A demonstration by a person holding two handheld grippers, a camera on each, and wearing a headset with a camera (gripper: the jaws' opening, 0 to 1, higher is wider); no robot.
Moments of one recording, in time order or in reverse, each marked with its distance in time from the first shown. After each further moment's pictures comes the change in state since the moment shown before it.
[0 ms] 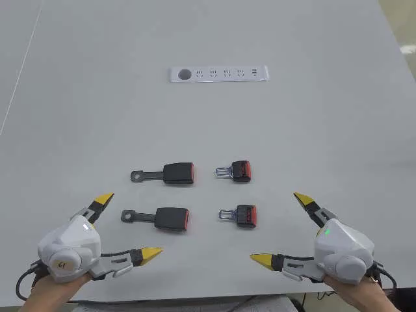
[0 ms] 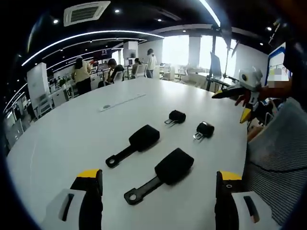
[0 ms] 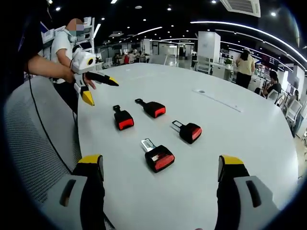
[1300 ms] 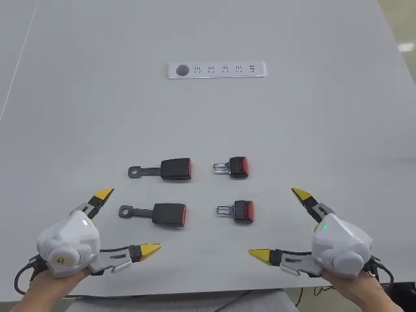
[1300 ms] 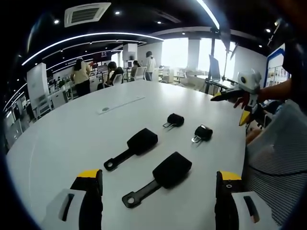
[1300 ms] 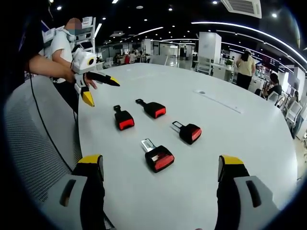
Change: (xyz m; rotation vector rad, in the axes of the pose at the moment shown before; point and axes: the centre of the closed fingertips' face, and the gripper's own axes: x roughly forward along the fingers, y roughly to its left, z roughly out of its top) left arm 0.000 -0.006 0.006 0.021 -0.009 -0.010; right arm -0.002 -0.001 0.001 -0.011 -0.004 -0.001
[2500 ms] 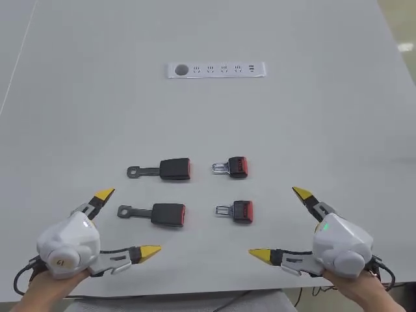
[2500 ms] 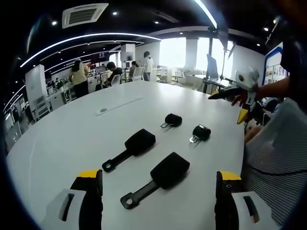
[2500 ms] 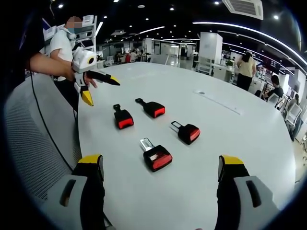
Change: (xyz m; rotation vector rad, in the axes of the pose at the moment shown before) left arm 0.002 -0.003 -0.002 0.015 0.001 -0.012; right arm -0.003 -0.002 0.002 -0.018 0.008 -0.002
